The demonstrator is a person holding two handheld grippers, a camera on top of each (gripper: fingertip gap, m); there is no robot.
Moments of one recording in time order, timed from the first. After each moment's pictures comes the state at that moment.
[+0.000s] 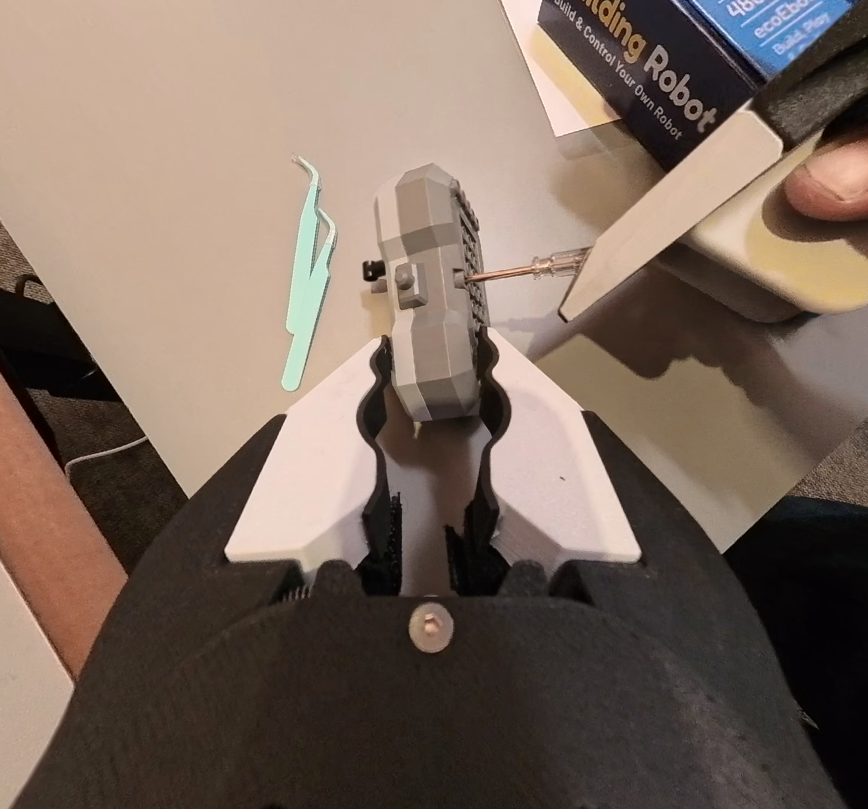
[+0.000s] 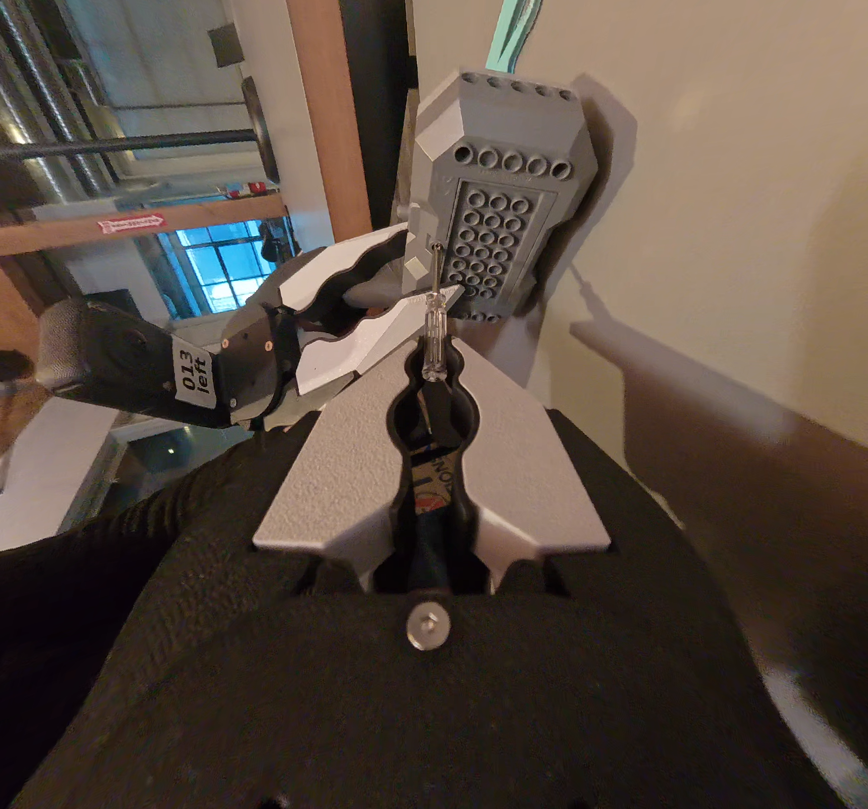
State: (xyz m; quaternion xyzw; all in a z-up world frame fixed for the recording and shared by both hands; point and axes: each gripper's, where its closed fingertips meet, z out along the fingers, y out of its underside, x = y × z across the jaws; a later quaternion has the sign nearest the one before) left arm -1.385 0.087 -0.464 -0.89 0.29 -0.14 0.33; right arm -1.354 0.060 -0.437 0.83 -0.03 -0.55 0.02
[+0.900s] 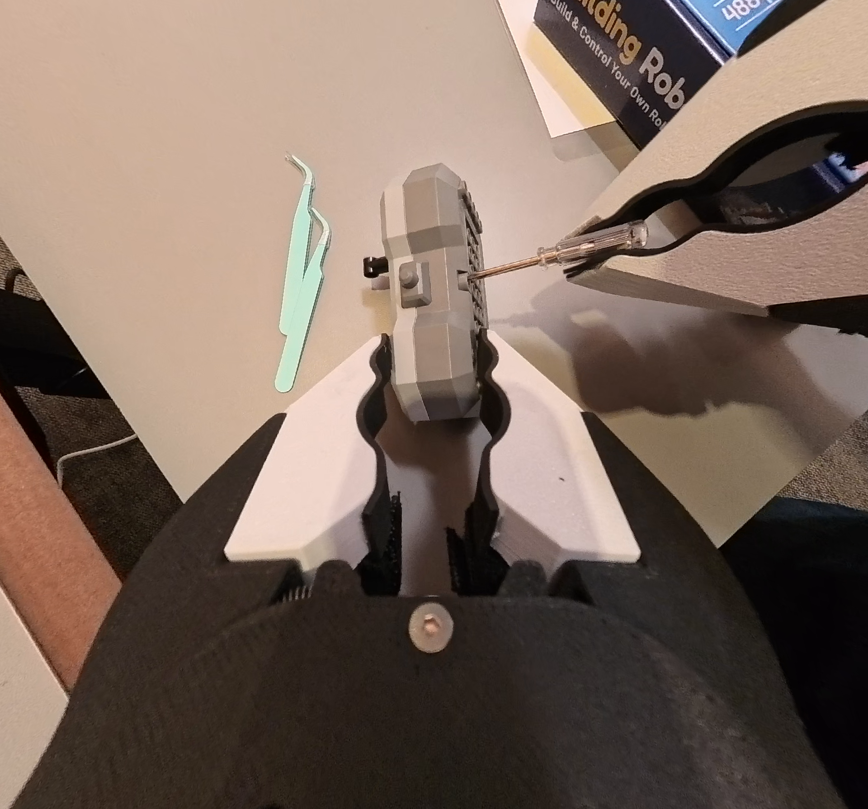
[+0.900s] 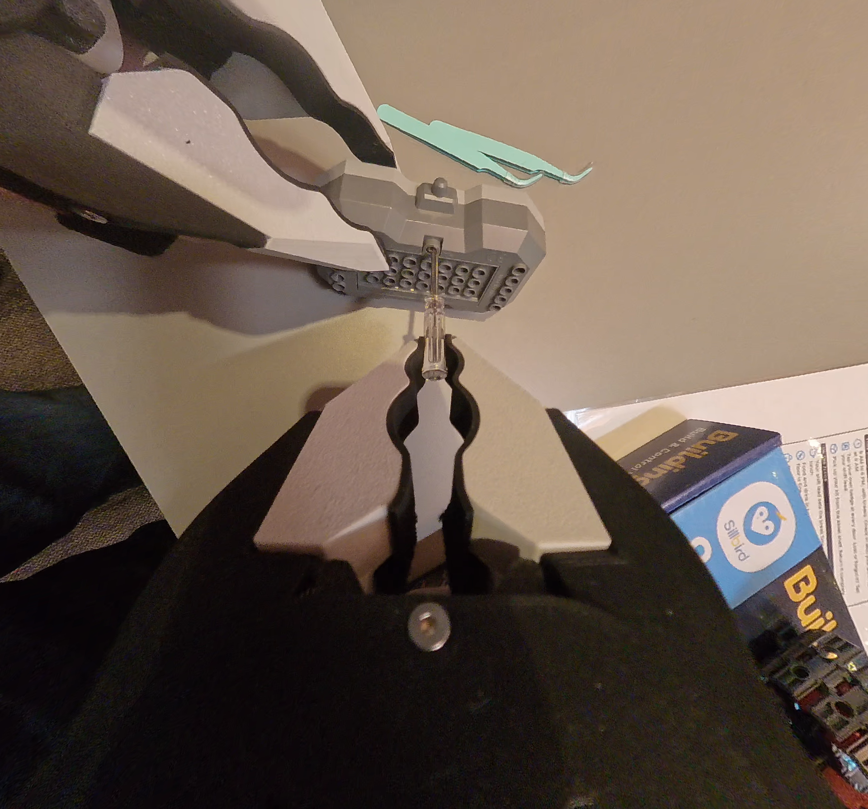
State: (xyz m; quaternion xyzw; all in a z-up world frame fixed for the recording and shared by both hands) left arm -1.382 0.087 -0.464 -0.89 0.29 -0.14 0.32; right arm -1.331 0.077 -0.448 0.81 0.52 -0.08 -0.27
